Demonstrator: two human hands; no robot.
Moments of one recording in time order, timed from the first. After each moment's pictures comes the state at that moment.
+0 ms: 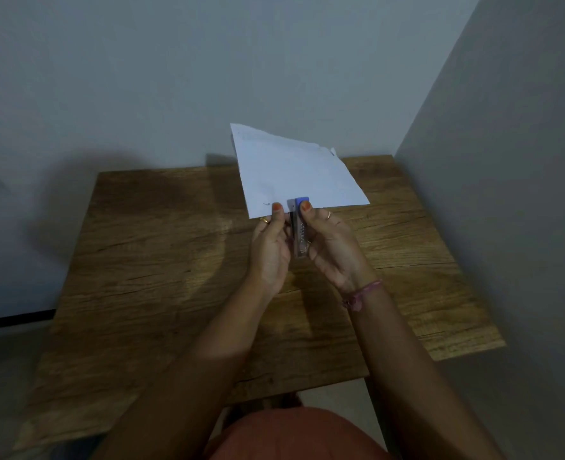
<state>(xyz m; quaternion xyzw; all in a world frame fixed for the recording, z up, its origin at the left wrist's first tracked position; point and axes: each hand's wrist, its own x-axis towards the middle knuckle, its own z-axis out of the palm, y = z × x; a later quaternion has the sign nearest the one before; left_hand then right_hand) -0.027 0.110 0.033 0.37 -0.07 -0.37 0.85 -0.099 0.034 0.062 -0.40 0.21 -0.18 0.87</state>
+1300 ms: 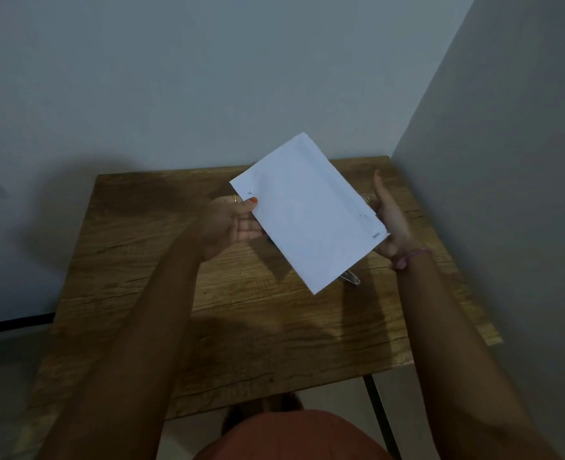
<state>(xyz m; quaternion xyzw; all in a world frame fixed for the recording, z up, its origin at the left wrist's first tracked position) 0.063 0.148 0.063 0.55 -0.18 -0.50 0.65 -0.160 -0.068 0.028 -0.57 0.42 -0.11 0.70</state>
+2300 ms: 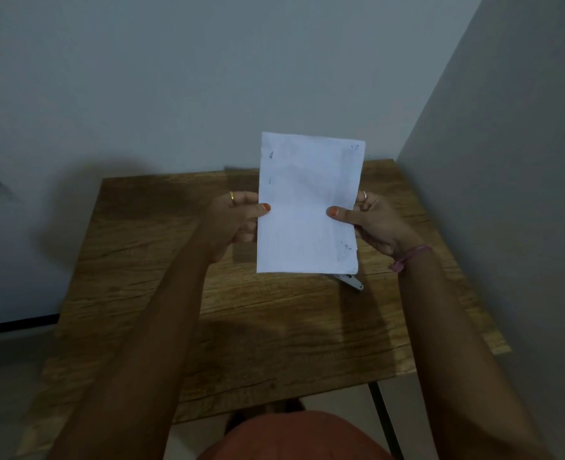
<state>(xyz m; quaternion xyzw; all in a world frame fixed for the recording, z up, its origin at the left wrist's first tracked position) 0.057 0.146 0.067 0.65 -0.20 -0.38 0.63 -0.116 -0.057 0.068 -0.61 0.21 -0.11 0.75</state>
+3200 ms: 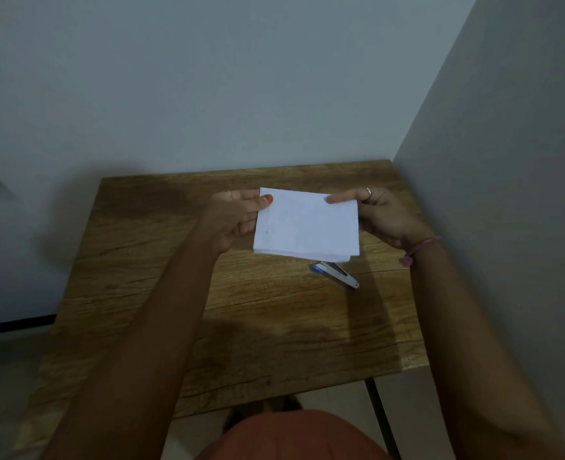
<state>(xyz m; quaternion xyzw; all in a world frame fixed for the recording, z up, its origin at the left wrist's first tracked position) 0.051 0.134 0.077 0.59 -0.12 -0.42 0.67 -0.129 -0.070 0.079 -0.71 0.15 -0.10 0.69</state>
